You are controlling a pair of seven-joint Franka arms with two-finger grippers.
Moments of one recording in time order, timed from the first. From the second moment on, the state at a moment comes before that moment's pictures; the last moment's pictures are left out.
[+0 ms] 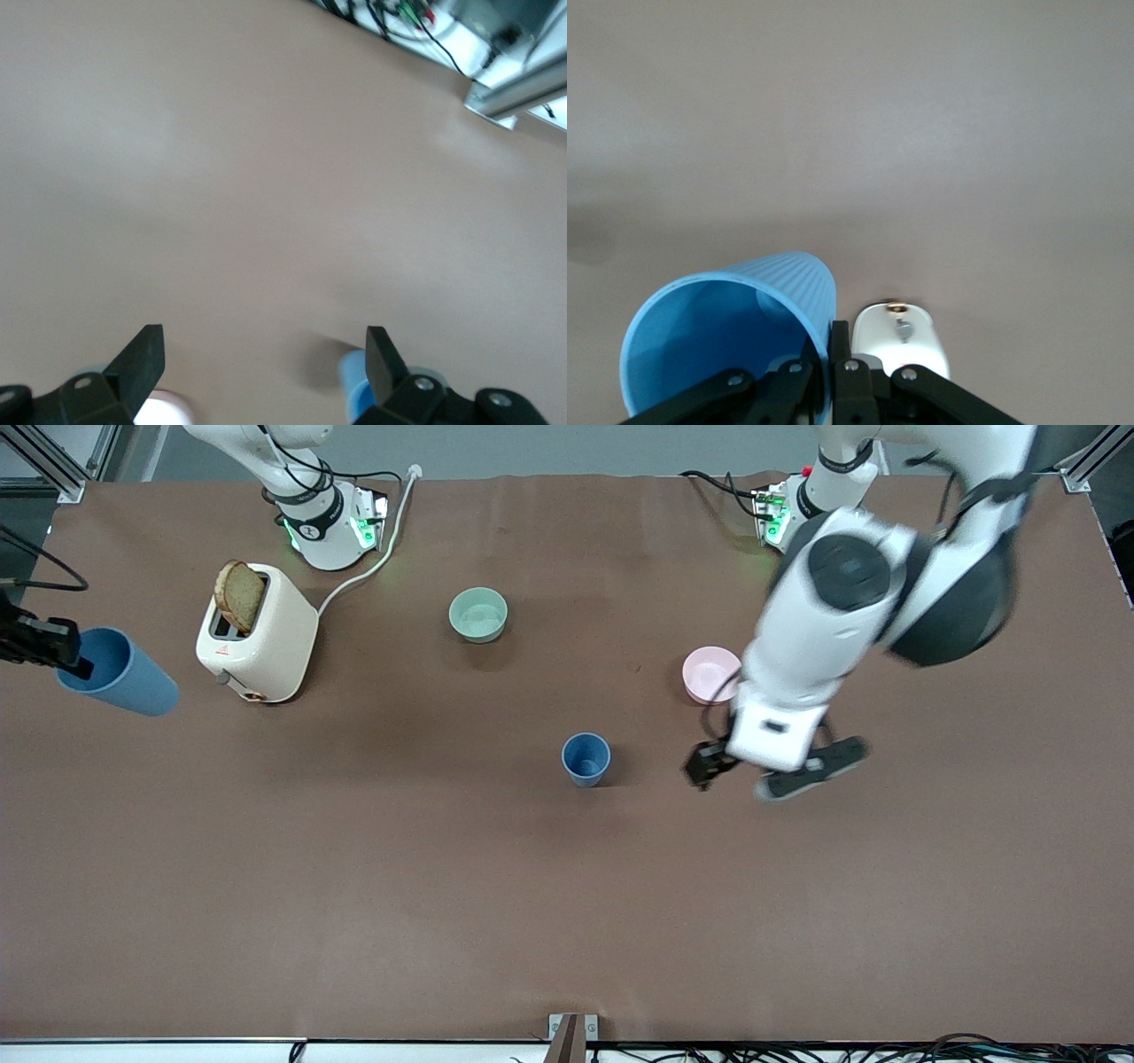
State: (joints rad) left arm -0.15 0.31 -0.34 -1.41 0.19 1.86 -0.89; right arm -0.09 -0.02 0.05 -1.59 0.03 1.57 0.04
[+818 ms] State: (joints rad) left arm -0.07 0.00 -0.09 -1.51 0.09 1.58 -0.17; right arm -0.03 0.23 0.67 -1.63 -0.08 1.95 1.01
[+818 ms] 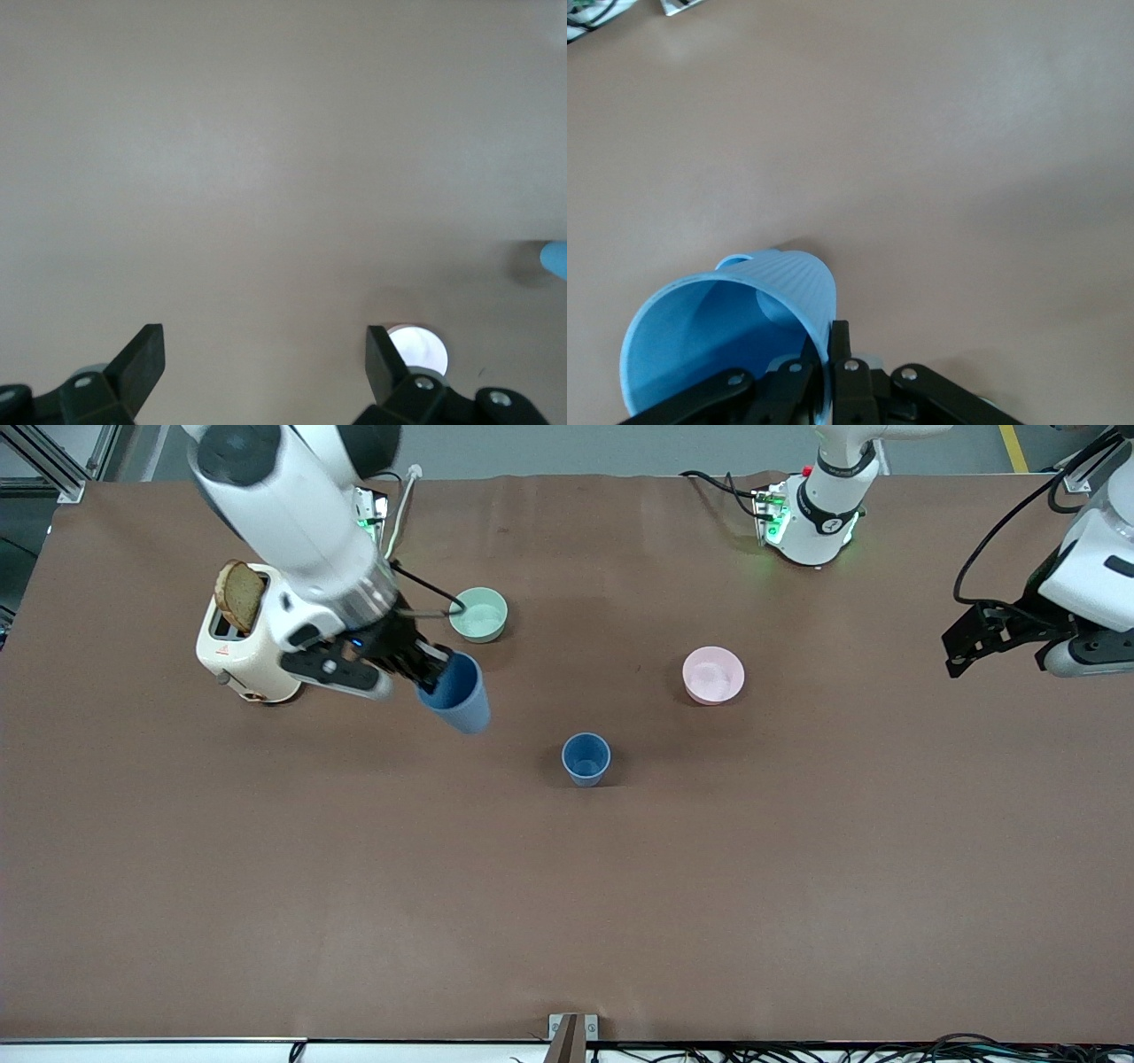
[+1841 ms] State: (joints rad) left arm -0.04 -0.04 -0.08 -1.55 0.02 1.53 -0.12; right arm 0.18 0.68 0.74 -1.45 -0.38 2.12 1.40
